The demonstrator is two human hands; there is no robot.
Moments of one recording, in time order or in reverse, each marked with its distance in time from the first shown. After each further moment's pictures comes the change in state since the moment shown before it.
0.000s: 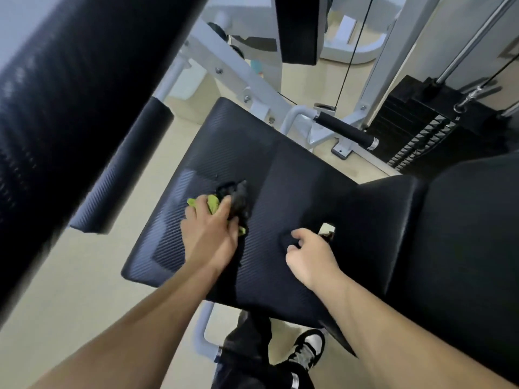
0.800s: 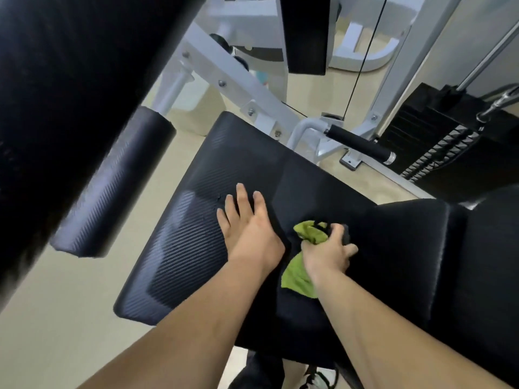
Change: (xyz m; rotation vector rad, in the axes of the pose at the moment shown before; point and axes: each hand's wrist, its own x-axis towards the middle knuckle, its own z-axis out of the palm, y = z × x) left_hand 0.040 0.075 -0.013 -0.047 -0.323 -0.038; right_hand 0.078 -0.009 0.020 0.163 0.391 0.249
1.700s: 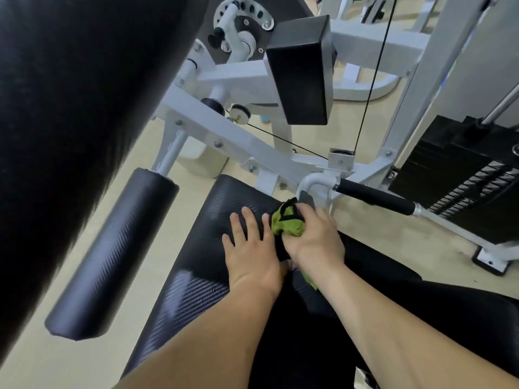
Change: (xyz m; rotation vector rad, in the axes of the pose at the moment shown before) left_hand 0.119 0.024 -0.027 0.272 -0.103 0.063; right_hand 0.087 -0.137 0.001 -0.102 -0.054 -0.604
